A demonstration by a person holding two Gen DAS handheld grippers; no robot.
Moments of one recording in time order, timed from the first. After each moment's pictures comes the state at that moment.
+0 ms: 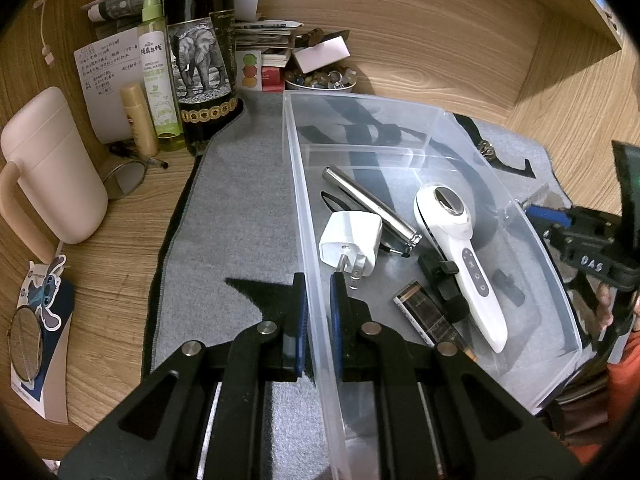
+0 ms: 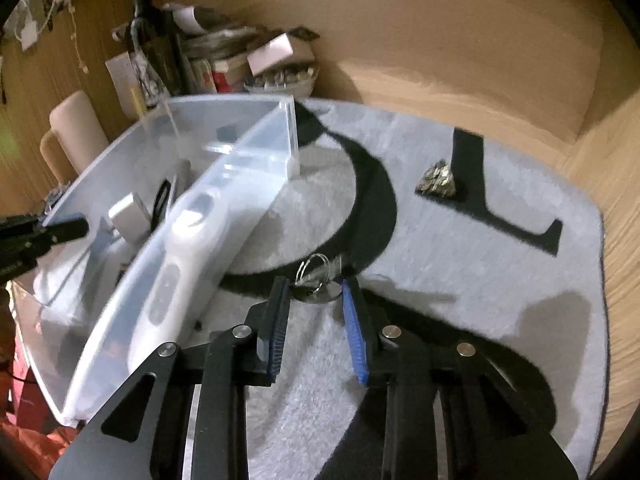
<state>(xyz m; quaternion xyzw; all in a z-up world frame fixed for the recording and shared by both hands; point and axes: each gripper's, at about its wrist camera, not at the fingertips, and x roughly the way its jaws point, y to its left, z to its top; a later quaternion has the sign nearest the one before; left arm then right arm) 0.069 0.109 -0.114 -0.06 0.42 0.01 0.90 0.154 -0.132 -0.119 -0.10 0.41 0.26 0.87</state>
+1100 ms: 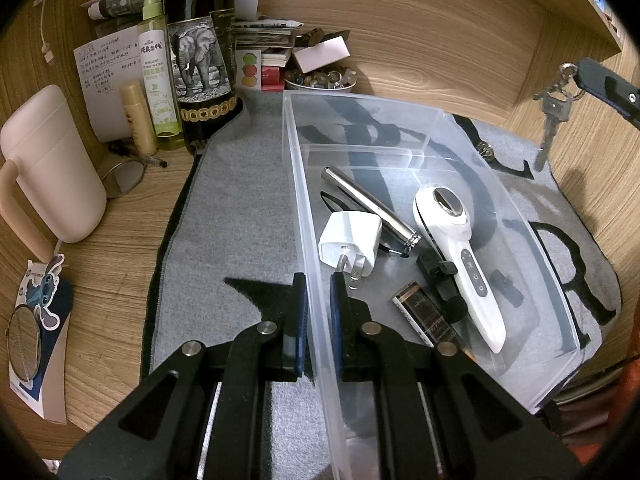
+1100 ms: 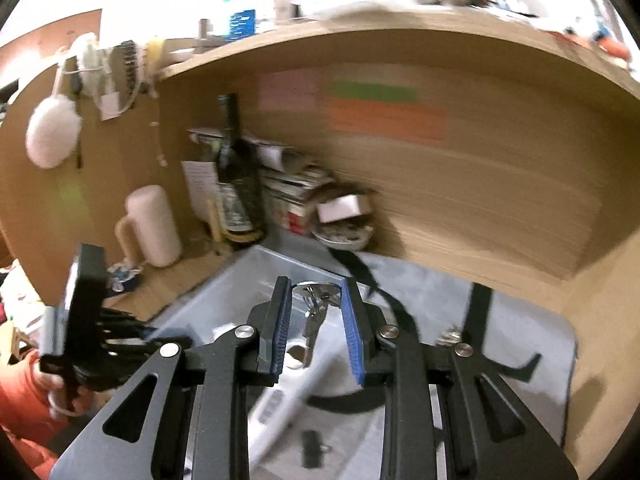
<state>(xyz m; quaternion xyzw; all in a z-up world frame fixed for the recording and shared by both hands) 0.069 0.109 -0.114 -0.07 0.42 0.01 0.90 0.115 -0.090 -0.003 -0.09 0.25 0.35 0.90</state>
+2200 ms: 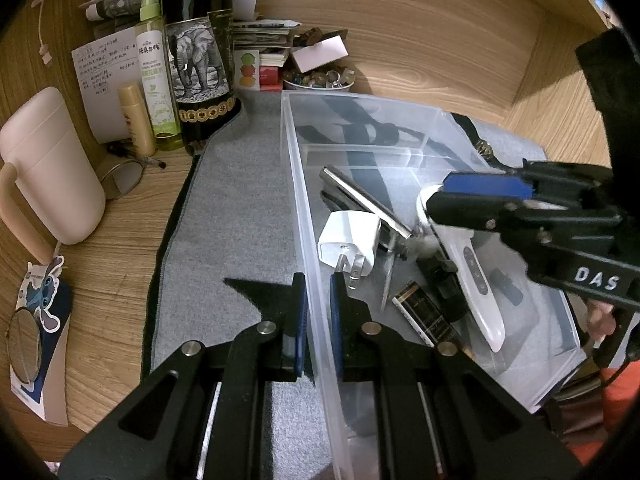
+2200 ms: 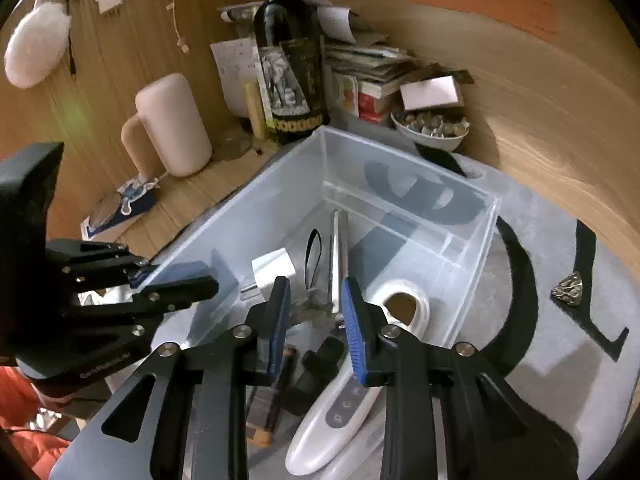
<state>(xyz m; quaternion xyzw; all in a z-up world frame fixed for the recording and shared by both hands) 0.070 0.107 -0.114 -0.06 0.42 0.01 0.90 0.140 -0.018 -0.088 -0.13 0.39 0.39 0.82</state>
